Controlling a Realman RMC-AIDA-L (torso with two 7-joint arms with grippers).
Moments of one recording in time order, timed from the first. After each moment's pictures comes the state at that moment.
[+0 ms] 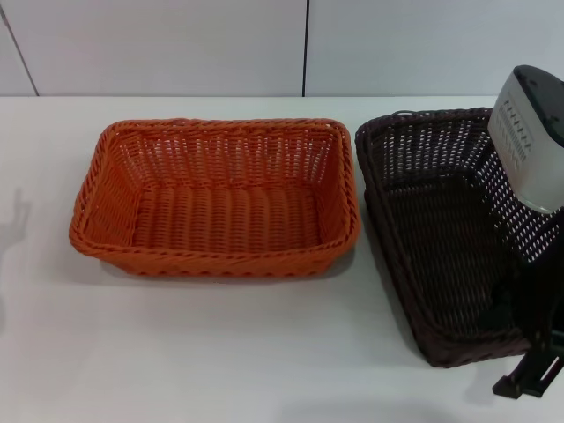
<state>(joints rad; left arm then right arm) -0.28 -2.07 -1.38 -0.32 2.53 1.08 -0.08 0.80 2.05 -1.24 -1.34 -2.56 -2.10 2.03</state>
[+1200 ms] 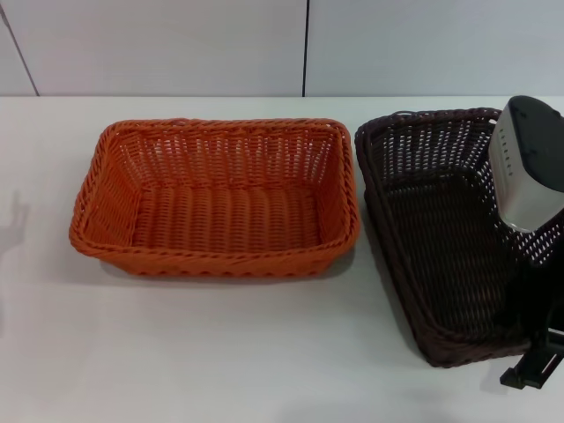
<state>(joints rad) -0.28 -2.07 -1.38 -0.31 2.53 1.08 -0.09 0.77 2.06 -1.26 -1.24 -2.68 -1.95 2.00</state>
